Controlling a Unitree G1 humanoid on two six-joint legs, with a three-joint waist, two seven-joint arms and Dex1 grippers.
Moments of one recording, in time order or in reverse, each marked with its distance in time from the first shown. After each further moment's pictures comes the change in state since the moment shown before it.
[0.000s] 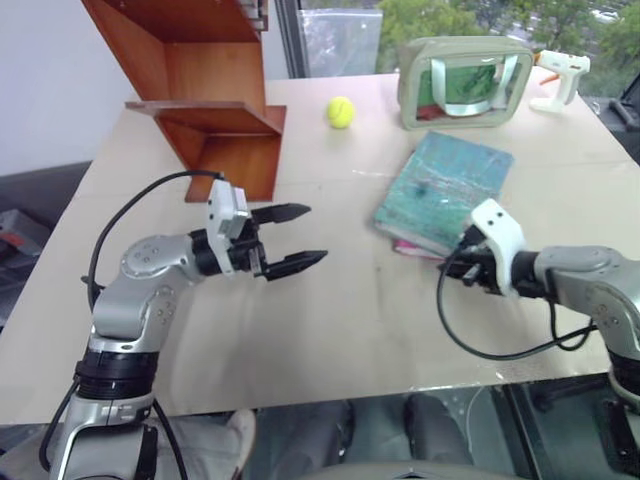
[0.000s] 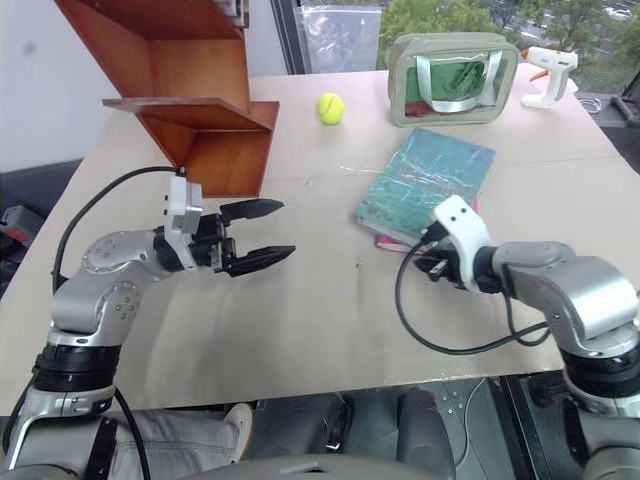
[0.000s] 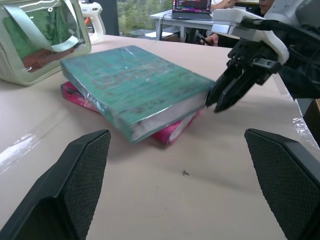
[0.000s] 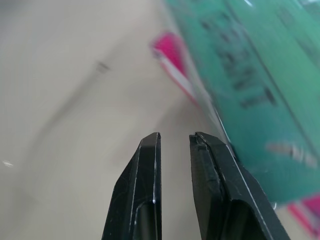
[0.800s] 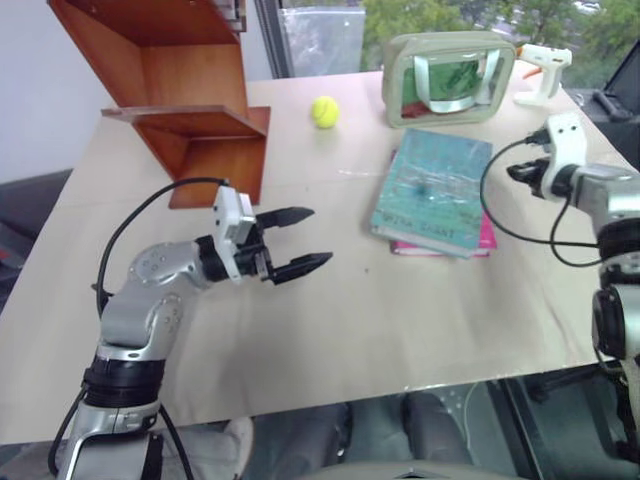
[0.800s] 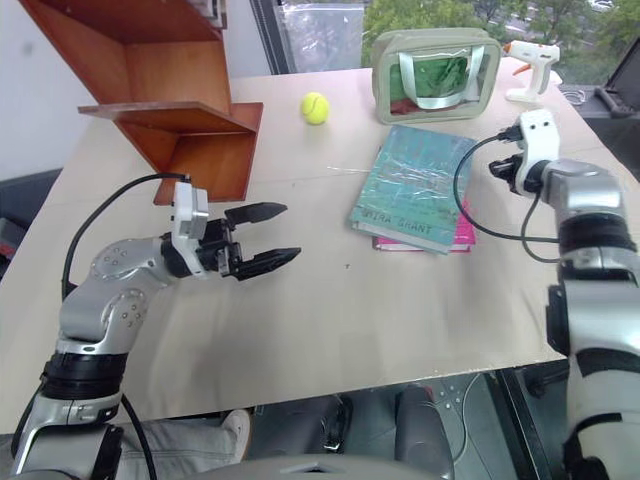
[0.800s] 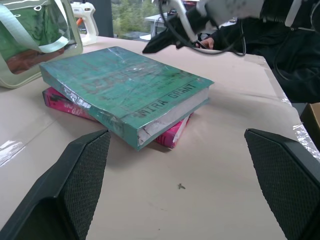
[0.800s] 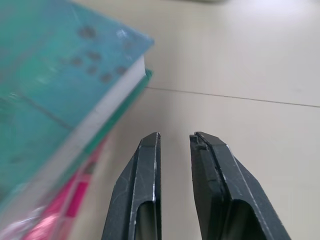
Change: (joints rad) left arm 0.051 -0.028 0.003 -0.055 -0.001 0.005 0.049; right arm -0.652 0.088 0.040 1.646 -0.410 -1.072 0.023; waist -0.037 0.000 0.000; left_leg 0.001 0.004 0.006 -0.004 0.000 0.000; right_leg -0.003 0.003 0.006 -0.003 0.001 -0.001
